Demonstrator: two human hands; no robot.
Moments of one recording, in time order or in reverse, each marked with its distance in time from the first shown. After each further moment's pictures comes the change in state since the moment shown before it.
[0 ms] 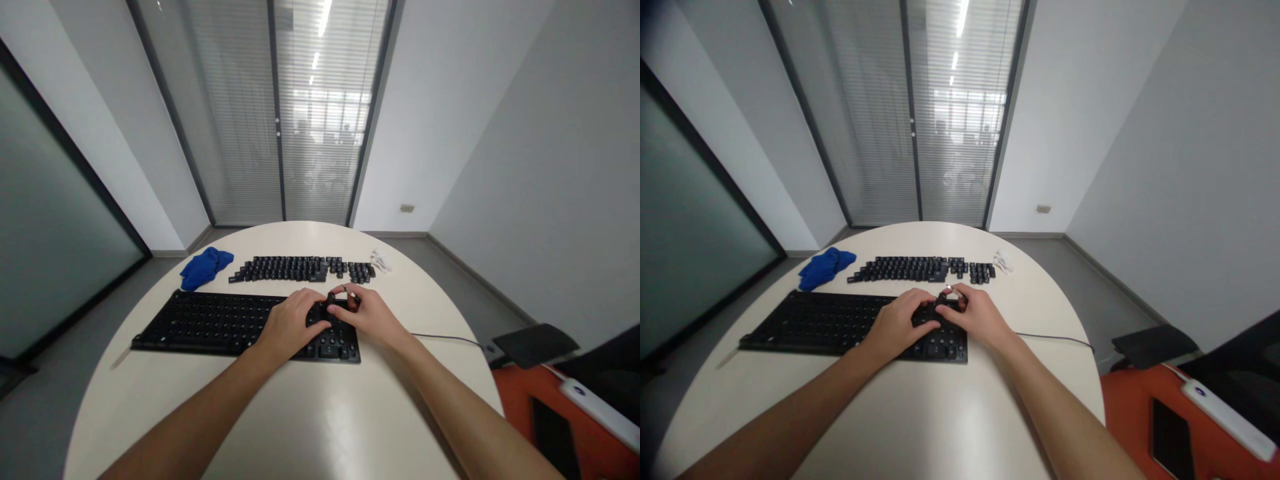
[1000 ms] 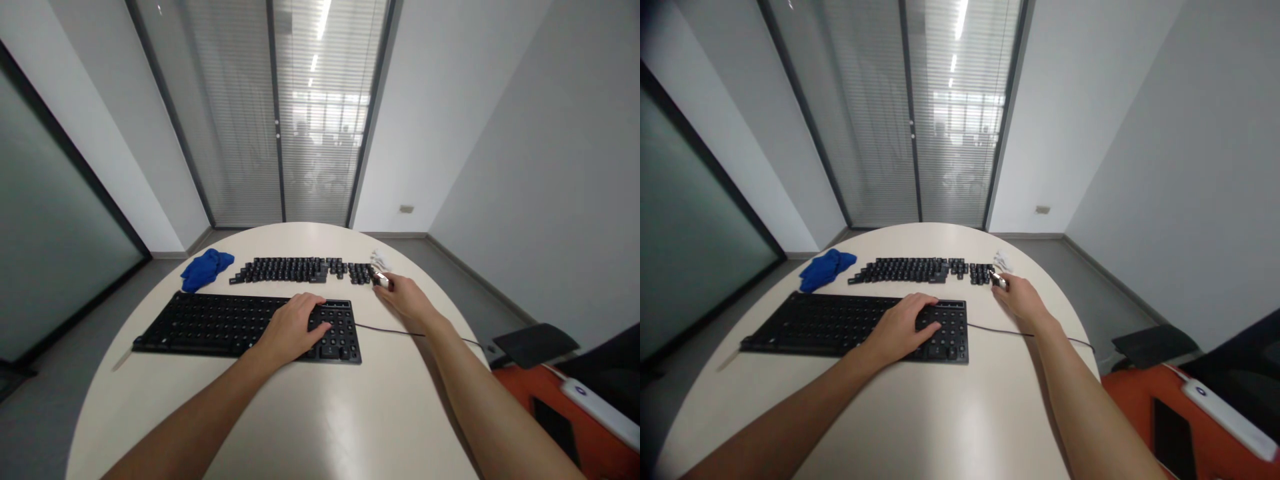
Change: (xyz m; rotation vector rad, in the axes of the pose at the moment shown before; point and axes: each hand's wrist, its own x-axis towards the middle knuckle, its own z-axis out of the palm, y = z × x) left_hand -0.004 -0.003 0.004 0.001 -0.091 -0.051; right_hand 0.015 0.091 -0.057 -0.468 0.110 0.240
